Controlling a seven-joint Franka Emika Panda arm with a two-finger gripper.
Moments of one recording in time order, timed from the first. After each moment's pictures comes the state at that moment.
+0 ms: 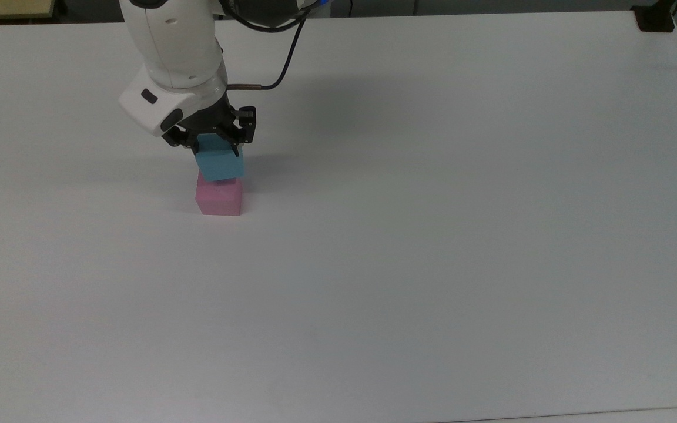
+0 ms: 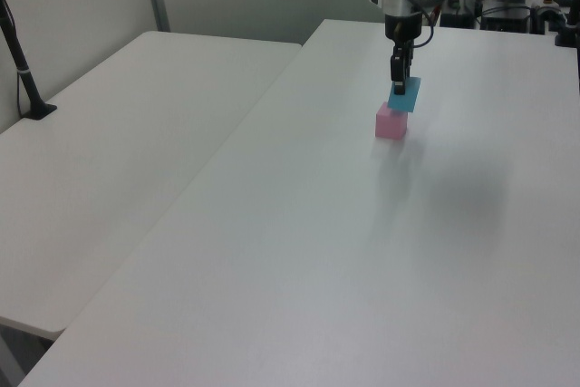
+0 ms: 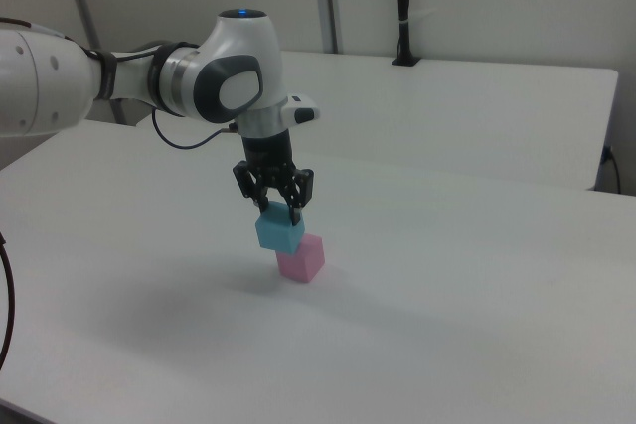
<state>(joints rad) 0.16 0.30 -0.30 -1.69 0.05 1.95 -0.25</state>
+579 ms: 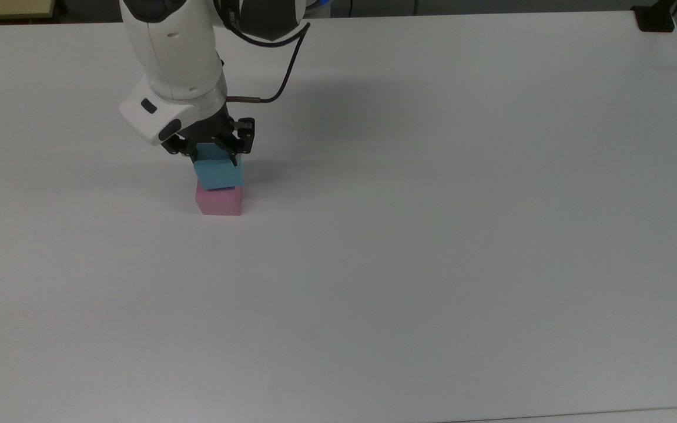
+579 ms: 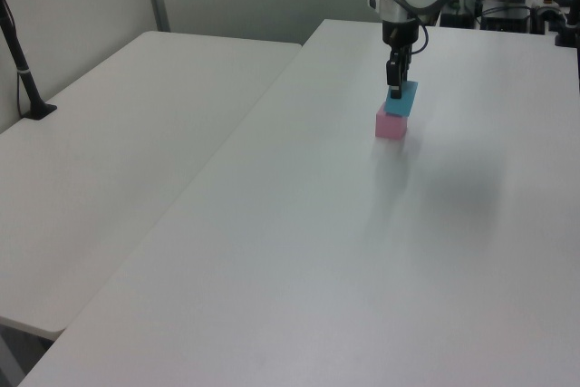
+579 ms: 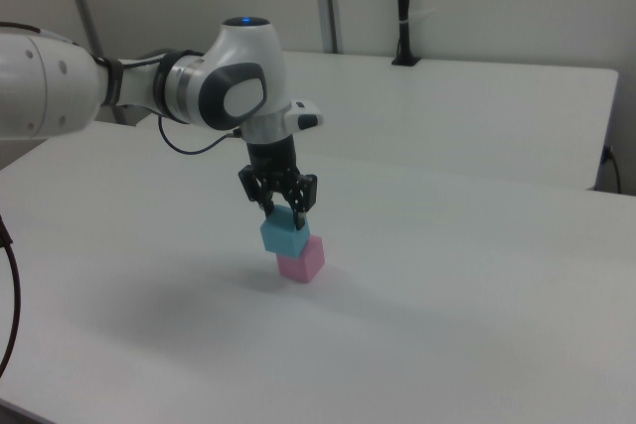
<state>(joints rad) 0.15 0.33 -0.30 -1.69 0.05 1.99 -0.21</state>
